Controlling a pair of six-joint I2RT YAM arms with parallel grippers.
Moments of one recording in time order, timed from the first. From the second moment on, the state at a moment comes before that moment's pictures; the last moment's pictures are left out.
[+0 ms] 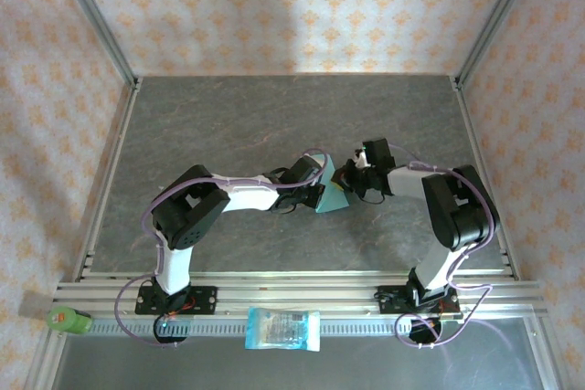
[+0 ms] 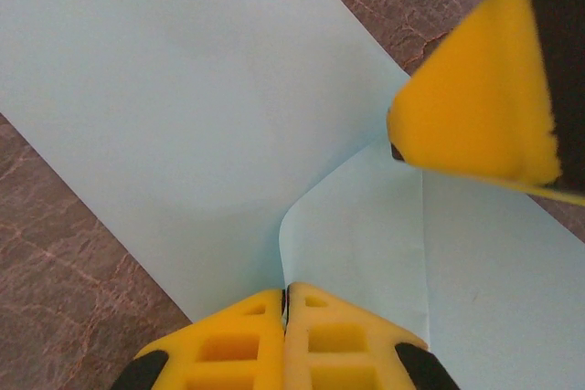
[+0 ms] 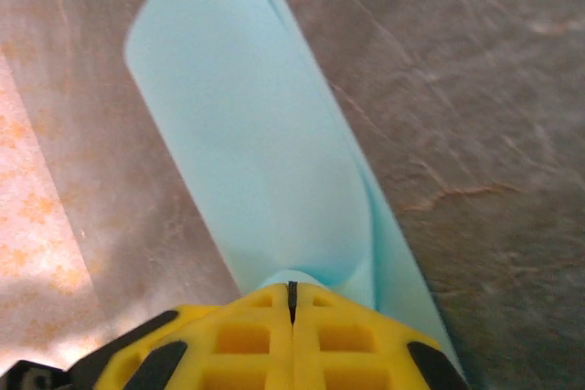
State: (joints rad) left arm -0.80 1.94 1.09 -0.05 -0.04 -0.43; right arm 0.30 1.71 0.77 0.02 -0.59 0.91
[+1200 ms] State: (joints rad) left arm -0.80 1.95 1.09 -0.05 -0.04 -0.43; right arm 0.33 1.68 0.75 0.09 -0.60 0.95
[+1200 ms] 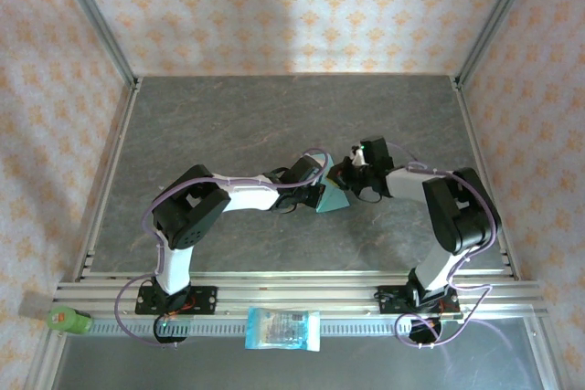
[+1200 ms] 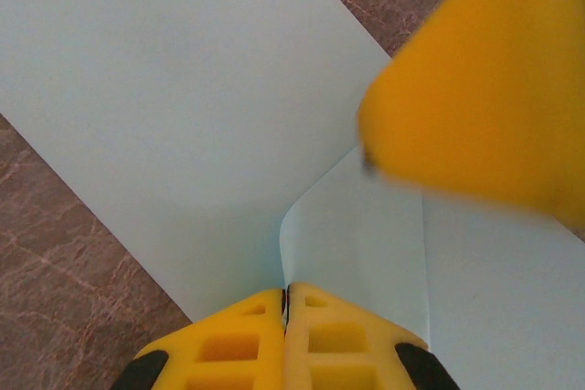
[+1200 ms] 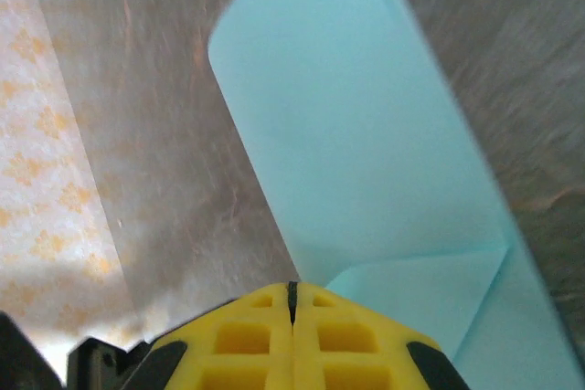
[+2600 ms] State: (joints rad) left arm -0.78 1.84 1.07 -0.07 0.30 -0.69; right arm 0.35 1.71 0.64 0.17 -0.58 0.95
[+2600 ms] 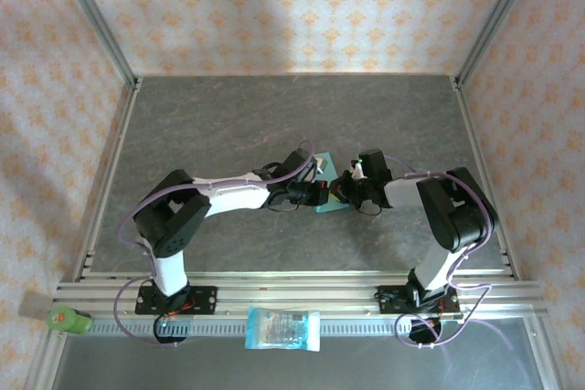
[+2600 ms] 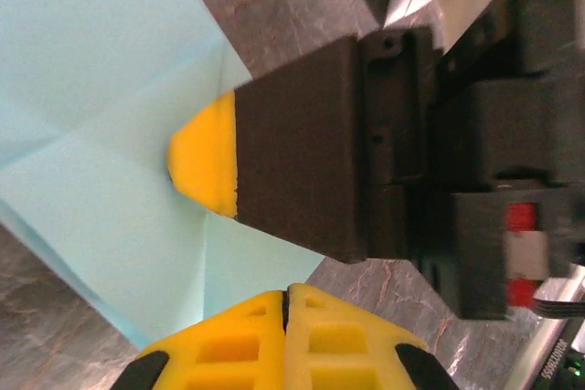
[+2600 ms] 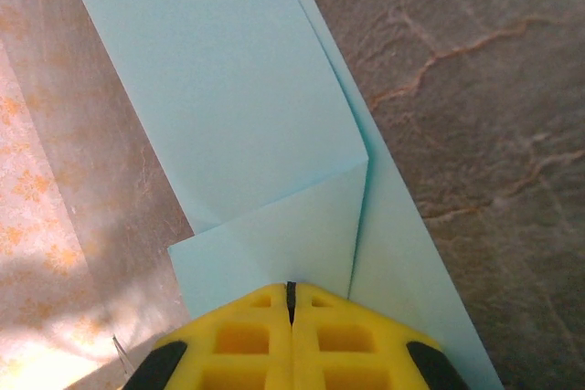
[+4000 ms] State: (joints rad) left arm -0.74 1.95 1.03 0.03 0.40 -0.73; right arm 0.35 1.71 0.64 0.17 -0.58 0.95
